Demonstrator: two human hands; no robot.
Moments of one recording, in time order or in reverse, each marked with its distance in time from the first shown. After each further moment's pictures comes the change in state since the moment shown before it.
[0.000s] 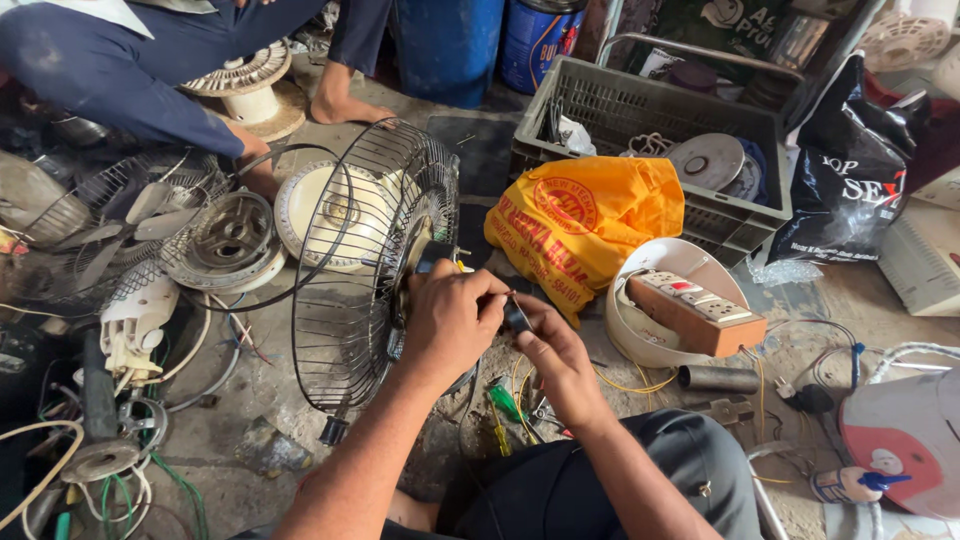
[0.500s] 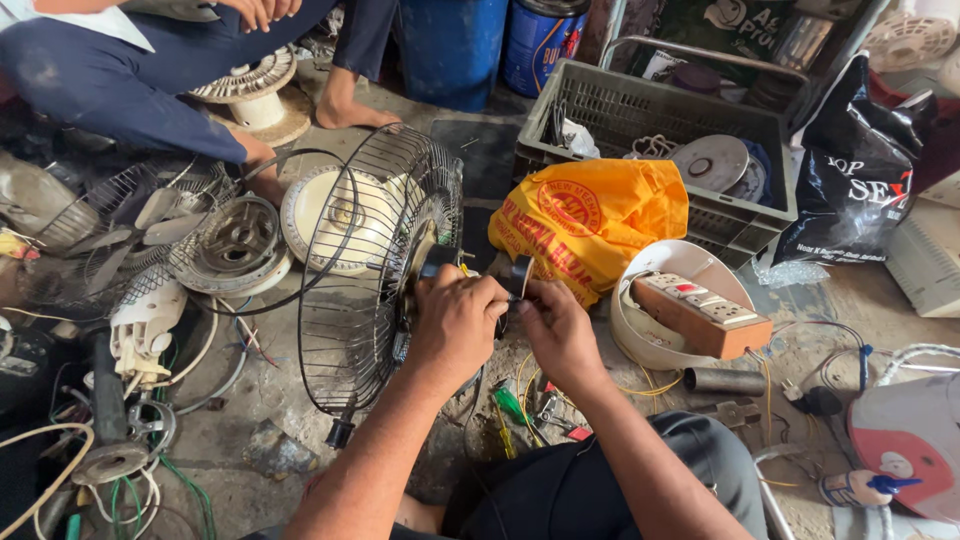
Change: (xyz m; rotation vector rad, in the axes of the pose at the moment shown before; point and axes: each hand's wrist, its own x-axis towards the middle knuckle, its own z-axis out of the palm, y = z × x) left_hand -0.007 -0.014 0.013 0.032 -0.019 0.049; right_hand 0.036 -0.017 0.005 -0.478 0.136 -0.046
